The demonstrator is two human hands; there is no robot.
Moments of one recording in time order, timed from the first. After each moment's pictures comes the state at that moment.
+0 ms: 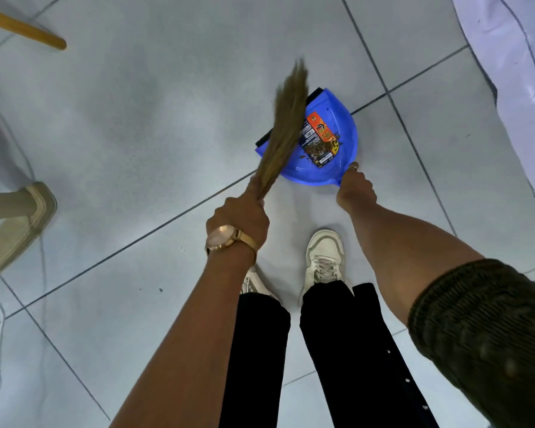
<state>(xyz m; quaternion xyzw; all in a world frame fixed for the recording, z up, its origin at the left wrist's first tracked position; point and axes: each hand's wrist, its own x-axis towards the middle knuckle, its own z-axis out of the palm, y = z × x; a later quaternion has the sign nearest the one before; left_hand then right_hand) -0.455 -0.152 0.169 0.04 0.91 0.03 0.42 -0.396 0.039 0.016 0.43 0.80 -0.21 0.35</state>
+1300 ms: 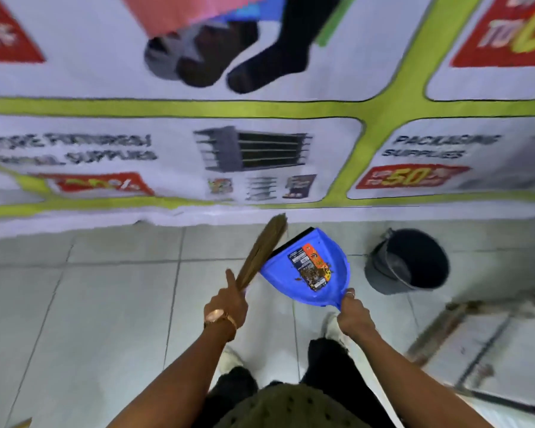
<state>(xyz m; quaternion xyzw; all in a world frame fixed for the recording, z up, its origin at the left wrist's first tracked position) -0.161 -0.075 0.633 0.55 0.76 -0.08 0.32 0.092 -0.082 0.595 0.80 0.47 -0.36 0.11</state>
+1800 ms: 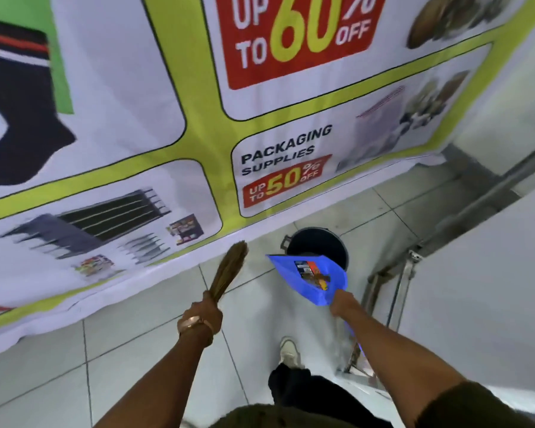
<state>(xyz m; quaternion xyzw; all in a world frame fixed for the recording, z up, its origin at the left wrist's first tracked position) 0.122 0.044 0.630 0.67 0.67 -0.17 0.26 0.408 -0.037 0.564 0.84 0.36 -0.40 0.09</state>
